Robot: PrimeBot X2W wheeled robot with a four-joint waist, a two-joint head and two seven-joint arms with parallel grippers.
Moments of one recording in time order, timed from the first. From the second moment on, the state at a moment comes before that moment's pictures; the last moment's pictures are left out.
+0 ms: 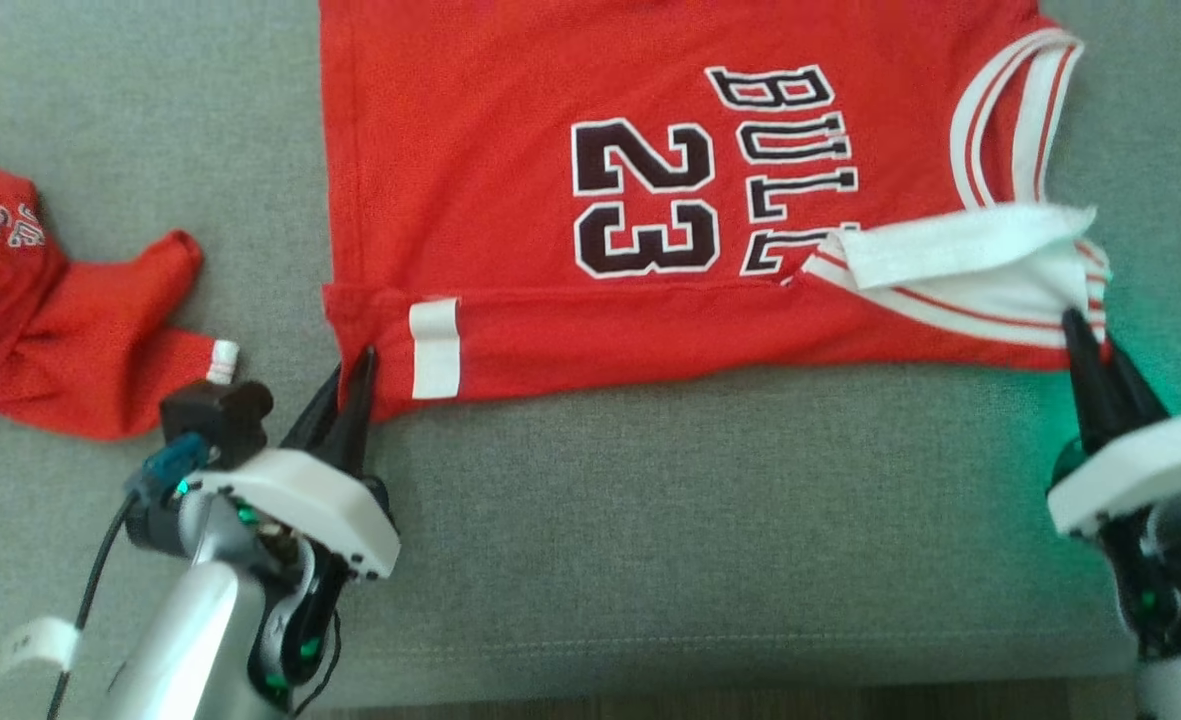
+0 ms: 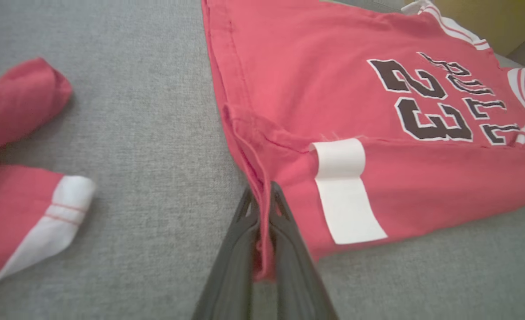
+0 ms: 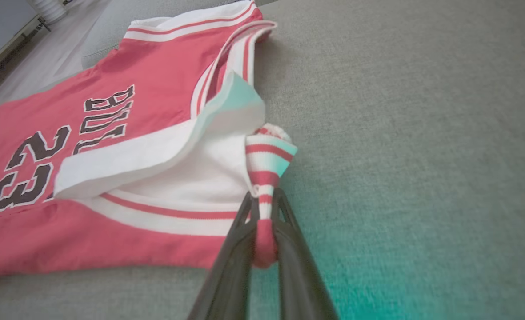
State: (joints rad) left arm -0.20 0.22 -0.35 0.13 -0.46 0.07 0.03; right arm -0.15 -0.17 -0.11 0.09 0.40 0.12 0.25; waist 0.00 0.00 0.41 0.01
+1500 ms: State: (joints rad) left arm -0.03 0.26 -0.28 -0.14 -0.36 0.25 -0.12; right arm 0.01 -0.10 -0.04 -0.27 0.23 0.12 0.15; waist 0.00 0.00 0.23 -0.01
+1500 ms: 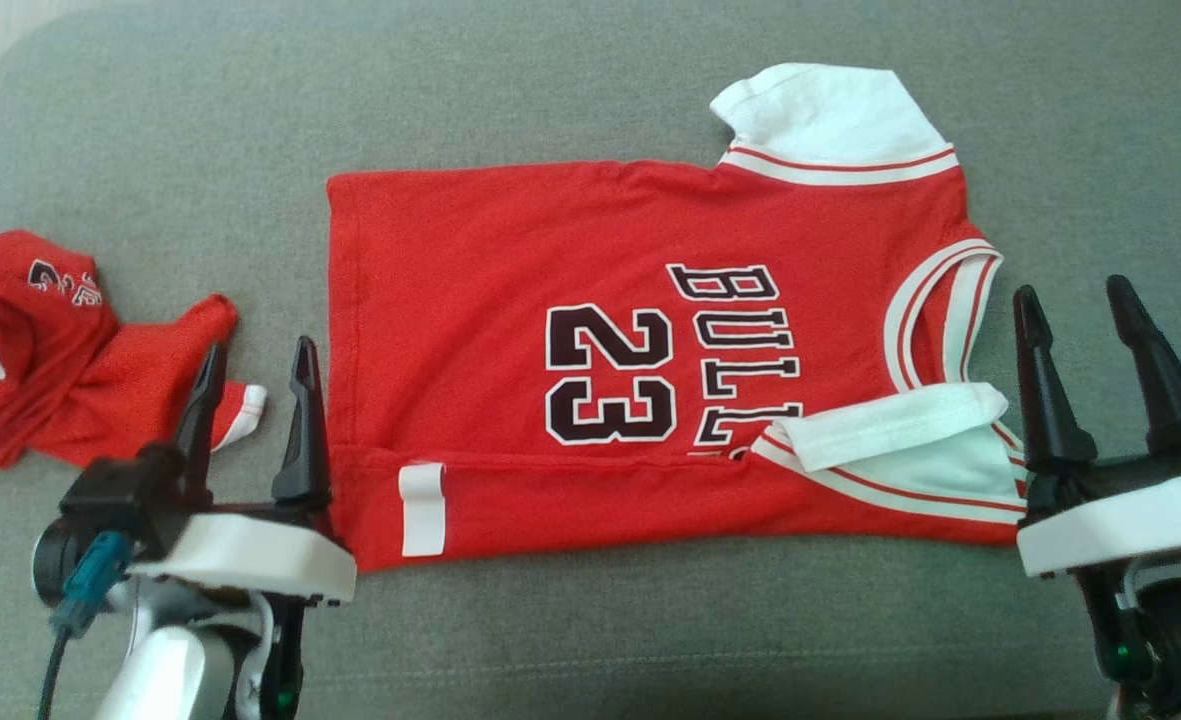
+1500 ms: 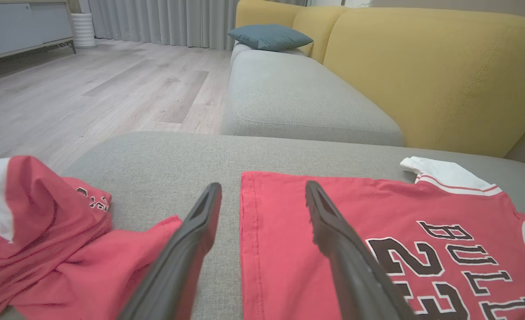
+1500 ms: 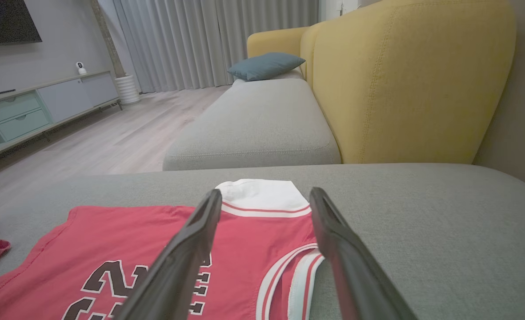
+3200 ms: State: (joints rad) left arm -0.91 0.13 -0.38 0.90 -0.45 -0.07 -0.21; right arm -0.54 -0.24 -0.02 0.18 0.42 0.12 0.20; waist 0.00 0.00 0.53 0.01
